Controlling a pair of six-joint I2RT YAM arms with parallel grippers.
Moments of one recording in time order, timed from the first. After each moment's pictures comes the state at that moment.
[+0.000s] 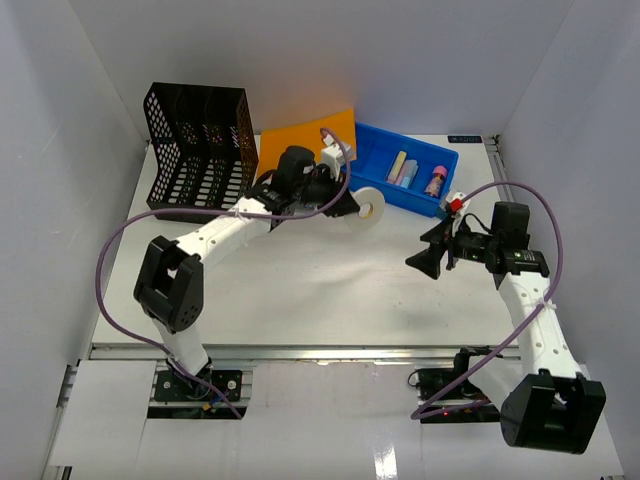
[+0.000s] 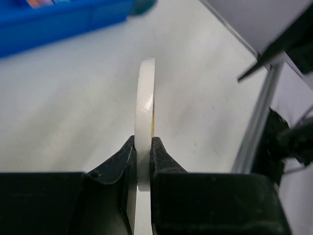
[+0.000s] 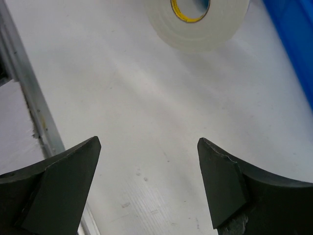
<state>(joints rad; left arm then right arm) -0.63 1.76 1.41 -0.10 0.54 -0.19 -0.06 1.00 0.80 -0.54 -1.06 -0.51</state>
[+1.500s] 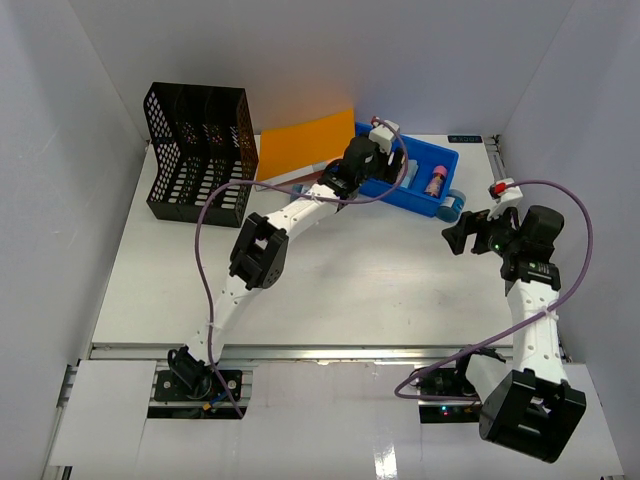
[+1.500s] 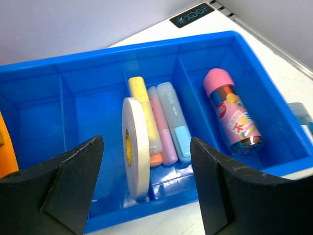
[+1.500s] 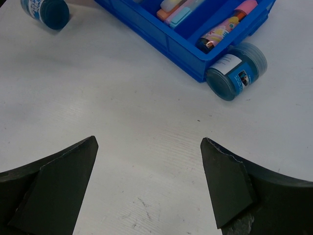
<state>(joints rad) -0.71 2.59 2.33 0.09 -0.02 -0.04 -0.27 0.94 0.72 -0.26 -0.70 -0.19</state>
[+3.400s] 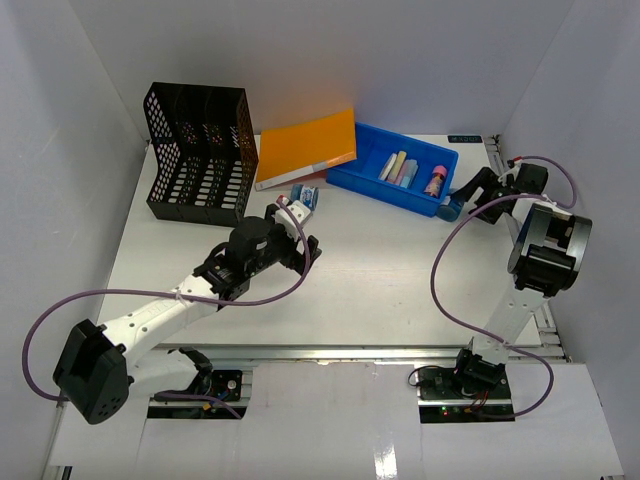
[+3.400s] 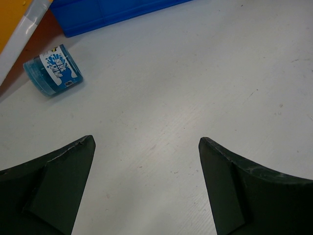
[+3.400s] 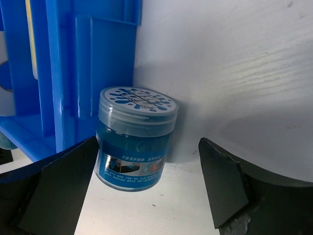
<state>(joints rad) -0.70 1.14 0.73 0.09 0.07 0.06 -0.33 2.00 1.31 -0.14 -0.59 0.35</state>
